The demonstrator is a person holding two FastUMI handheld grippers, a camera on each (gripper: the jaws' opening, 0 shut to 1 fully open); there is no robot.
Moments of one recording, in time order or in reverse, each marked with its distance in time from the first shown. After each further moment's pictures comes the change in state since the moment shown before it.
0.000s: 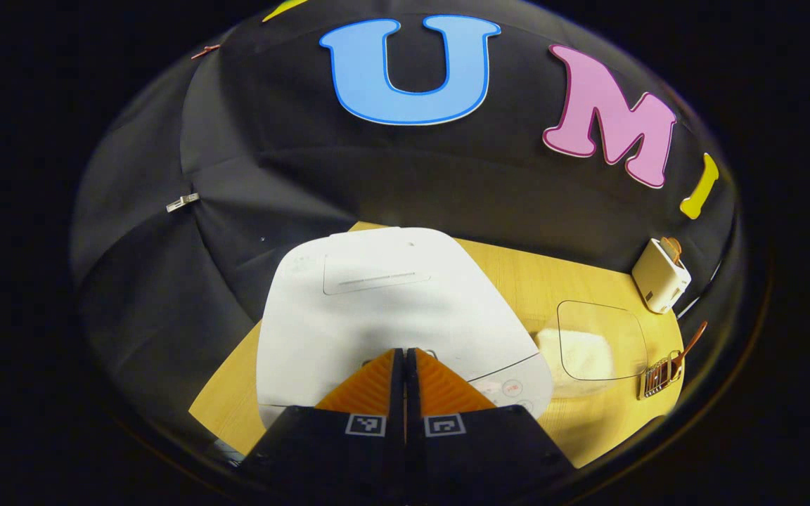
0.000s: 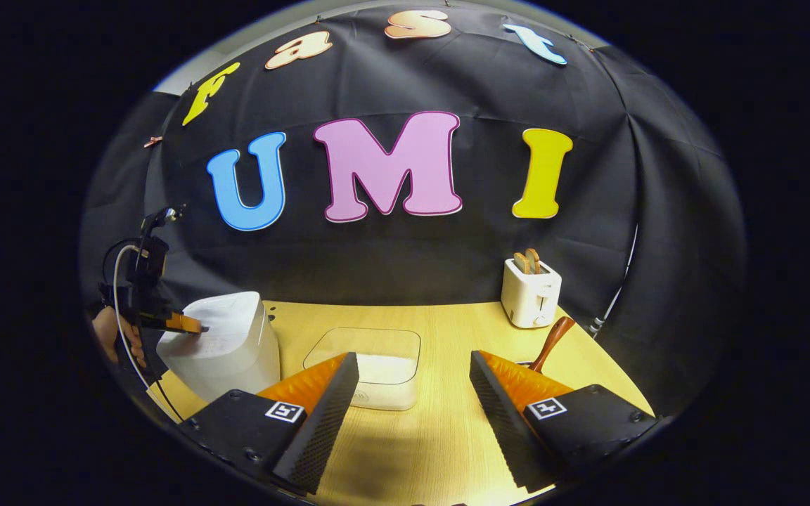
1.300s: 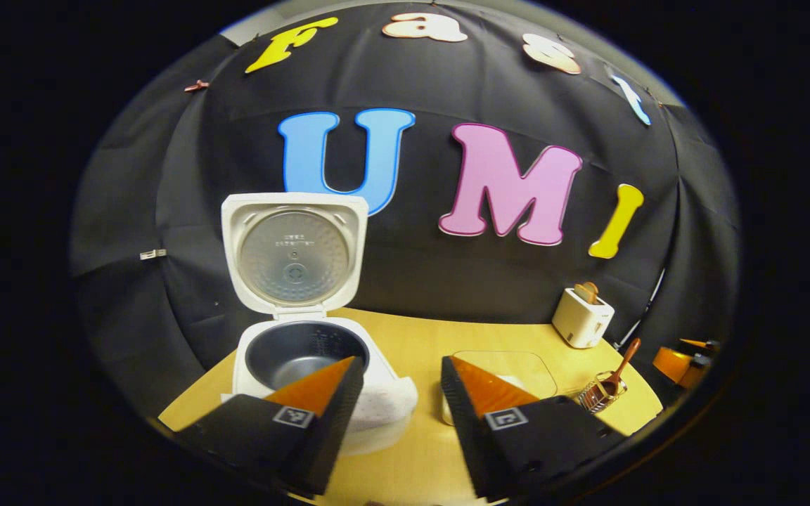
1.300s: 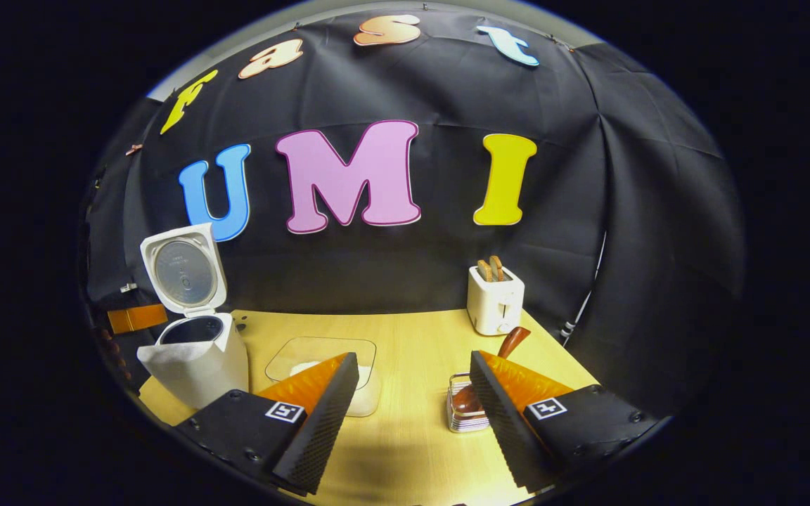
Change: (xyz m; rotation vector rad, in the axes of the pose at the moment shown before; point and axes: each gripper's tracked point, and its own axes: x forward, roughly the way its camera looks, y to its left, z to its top) left arm -0.116 -0.103 0.022 0.040 -0.370 -0.245; right arm -0.002 -0.069 0.012 0.015 -0.025 -0.104
